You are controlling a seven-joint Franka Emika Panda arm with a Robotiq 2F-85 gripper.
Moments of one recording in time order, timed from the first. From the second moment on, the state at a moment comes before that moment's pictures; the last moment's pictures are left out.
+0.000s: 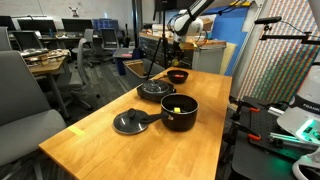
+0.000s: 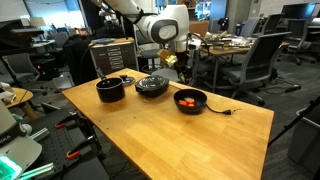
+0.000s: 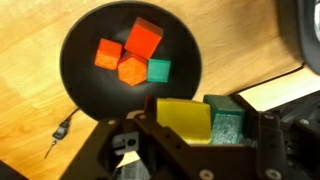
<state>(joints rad) -0.18 0.58 -0.07 -1.71 0.12 2.45 0.00</state>
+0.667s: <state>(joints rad) -0.06 0.23 0.17 -2.21 0.19 2.54 -0.26</state>
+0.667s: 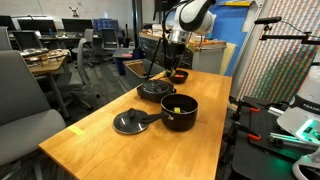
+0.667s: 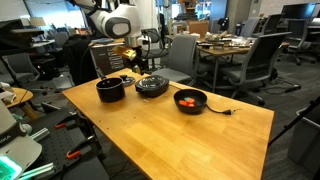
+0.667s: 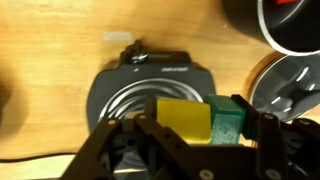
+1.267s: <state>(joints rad) 0.17 0.07 0.31 -2.56 0.31 2.55 -0.23</state>
